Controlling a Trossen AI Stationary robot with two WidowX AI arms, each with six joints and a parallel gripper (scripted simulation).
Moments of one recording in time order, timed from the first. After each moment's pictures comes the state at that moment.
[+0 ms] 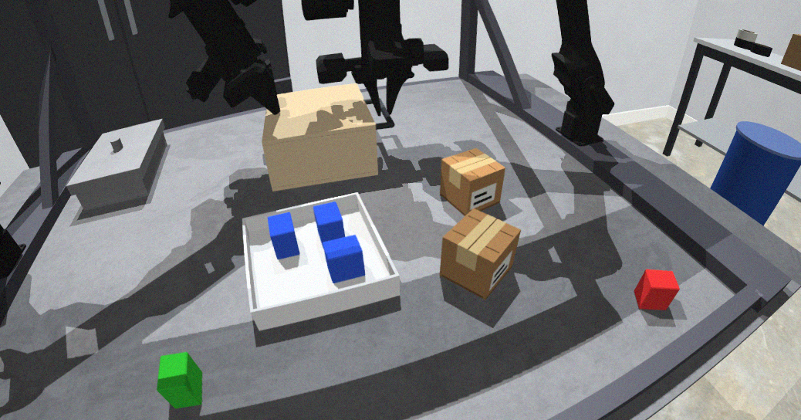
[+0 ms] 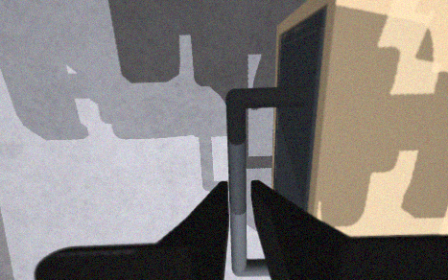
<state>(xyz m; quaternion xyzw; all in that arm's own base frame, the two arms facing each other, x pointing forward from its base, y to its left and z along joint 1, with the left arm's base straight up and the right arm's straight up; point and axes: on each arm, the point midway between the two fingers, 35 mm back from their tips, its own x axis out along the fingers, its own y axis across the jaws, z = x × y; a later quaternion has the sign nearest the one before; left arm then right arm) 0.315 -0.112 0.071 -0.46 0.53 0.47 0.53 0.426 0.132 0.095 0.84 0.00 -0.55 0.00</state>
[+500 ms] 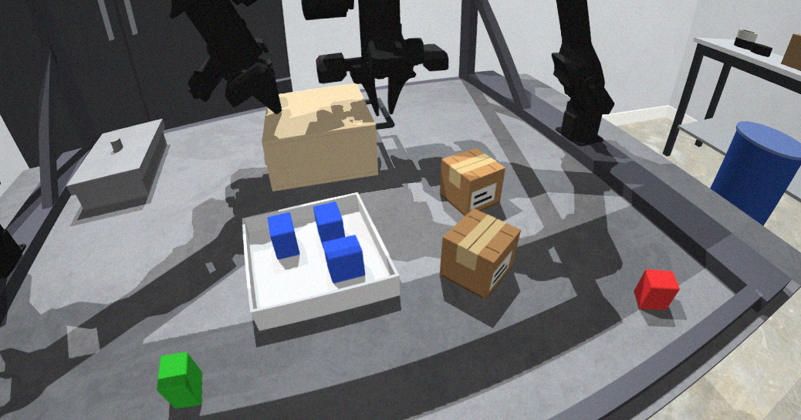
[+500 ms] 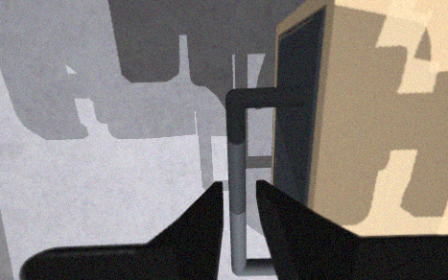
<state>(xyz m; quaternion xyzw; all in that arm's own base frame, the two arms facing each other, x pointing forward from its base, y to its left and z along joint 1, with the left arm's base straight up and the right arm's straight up) 0.315 -0.112 0.072 -0.46 0.53 0.47 0.53 0.429 0.132 0.095 0.84 0.00 -0.55 0.00</state>
